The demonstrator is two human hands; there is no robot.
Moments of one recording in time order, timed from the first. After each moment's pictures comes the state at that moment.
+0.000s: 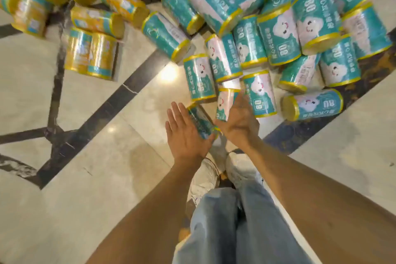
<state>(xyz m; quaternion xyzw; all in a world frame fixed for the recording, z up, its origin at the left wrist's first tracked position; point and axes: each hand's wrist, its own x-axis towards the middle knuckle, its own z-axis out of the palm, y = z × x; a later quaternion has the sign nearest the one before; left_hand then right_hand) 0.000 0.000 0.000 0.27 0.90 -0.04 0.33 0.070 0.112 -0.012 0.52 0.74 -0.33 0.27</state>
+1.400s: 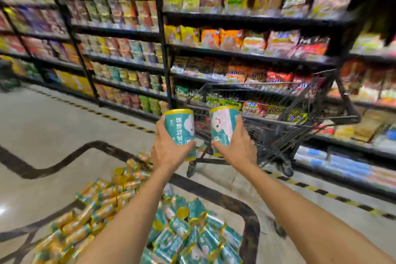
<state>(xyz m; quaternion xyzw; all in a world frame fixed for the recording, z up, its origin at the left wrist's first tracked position) -0.040 0.293 0.765 0.41 0.79 0.43 0.15 0.121 0.349 0.757 0.61 0.72 -0.18 -0.27</state>
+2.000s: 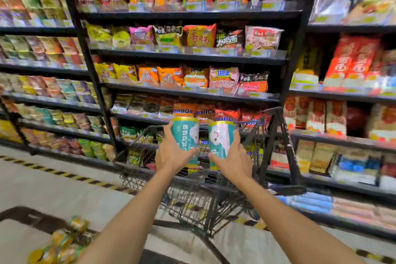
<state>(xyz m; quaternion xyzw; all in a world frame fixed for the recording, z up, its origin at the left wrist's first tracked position) 0.147 0.618 0.816 0.54 0.72 0.41 0.16 0.308 0.631 0.793 0.68 0.65 -0.16 -0.30</state>
